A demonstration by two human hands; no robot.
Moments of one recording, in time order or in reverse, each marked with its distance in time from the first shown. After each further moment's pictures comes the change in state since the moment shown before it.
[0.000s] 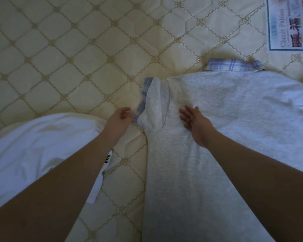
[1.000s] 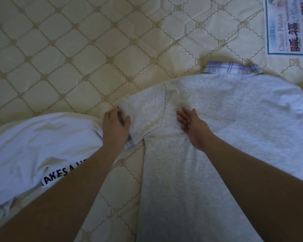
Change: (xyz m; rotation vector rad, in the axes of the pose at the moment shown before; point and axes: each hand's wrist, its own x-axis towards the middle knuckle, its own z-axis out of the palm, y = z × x) left_hand -0.026 0.001 0.015 0.369 0.377 0.247; right_hand -0.006 -0.001 -0.001 -0.003 -0.035 -0.018
